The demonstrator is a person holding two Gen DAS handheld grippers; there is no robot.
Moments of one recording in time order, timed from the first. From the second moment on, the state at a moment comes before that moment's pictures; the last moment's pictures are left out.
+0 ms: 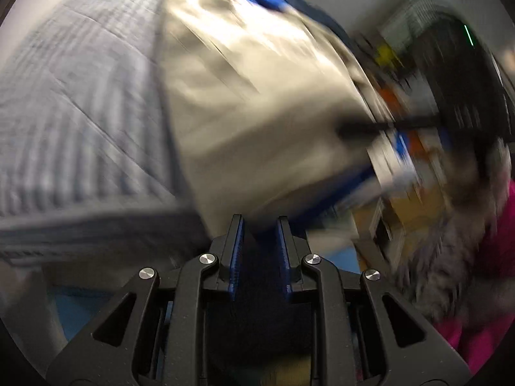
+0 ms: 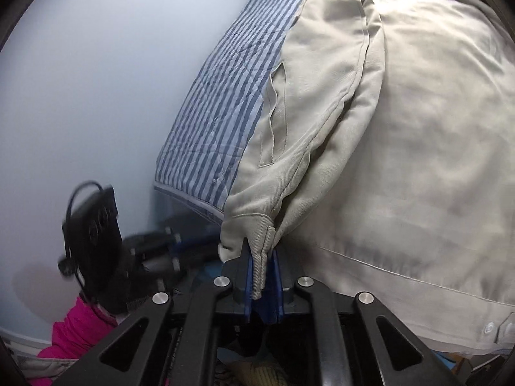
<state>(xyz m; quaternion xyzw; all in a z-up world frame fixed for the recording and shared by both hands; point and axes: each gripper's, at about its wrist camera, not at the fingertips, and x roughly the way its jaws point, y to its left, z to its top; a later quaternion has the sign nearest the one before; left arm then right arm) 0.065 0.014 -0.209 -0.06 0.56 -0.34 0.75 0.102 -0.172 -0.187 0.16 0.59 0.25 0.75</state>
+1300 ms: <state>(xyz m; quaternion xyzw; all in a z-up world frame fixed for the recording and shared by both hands) 0.097 0.072 -0.198 -0.11 0.55 -0.27 0.79 0.097 -0.183 -0.259 0.26 0.65 0.25 0.67</state>
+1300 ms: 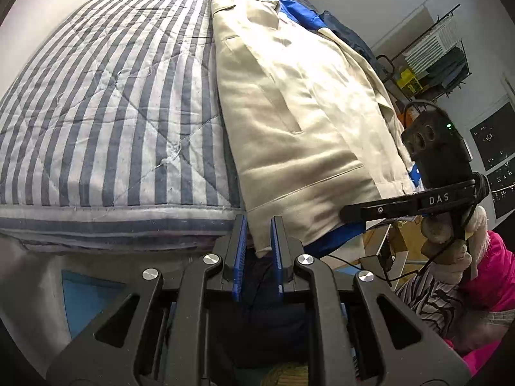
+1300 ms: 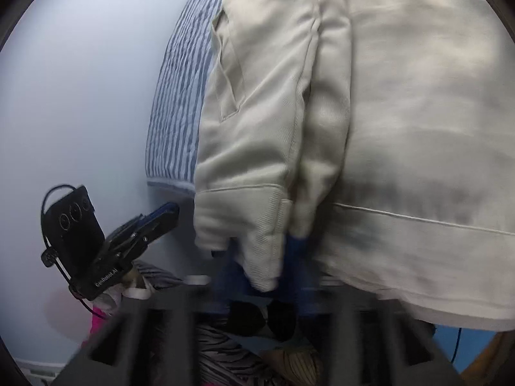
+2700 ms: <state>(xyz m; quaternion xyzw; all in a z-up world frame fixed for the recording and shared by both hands) 0.129 -0.024 -0.189 -0.01 0.51 -0.28 0.82 0.201 -0.186 -0.132 0.07 0.43 0.22 0.87</state>
